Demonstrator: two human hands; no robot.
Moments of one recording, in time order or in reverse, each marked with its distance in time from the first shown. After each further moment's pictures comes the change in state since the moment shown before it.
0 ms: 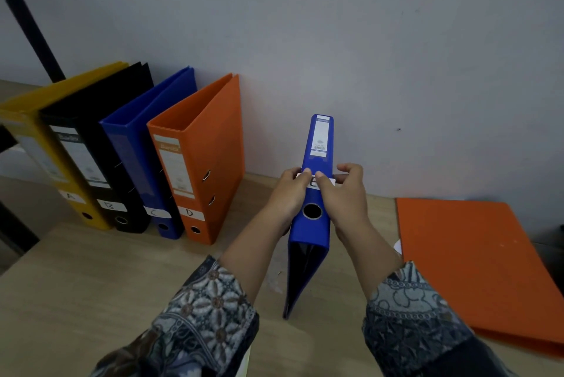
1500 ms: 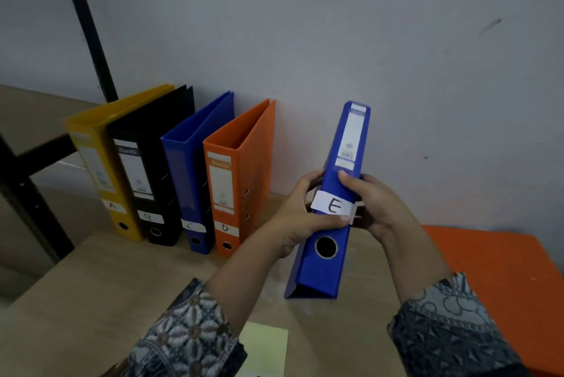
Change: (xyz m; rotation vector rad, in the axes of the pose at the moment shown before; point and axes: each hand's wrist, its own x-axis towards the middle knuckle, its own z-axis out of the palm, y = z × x) left_hand -0.023 -0.010 -0.078 -0.107 -0.303 0.342; right_hand -0.019 -0.054 0.016 0.211 -0.312 0.141
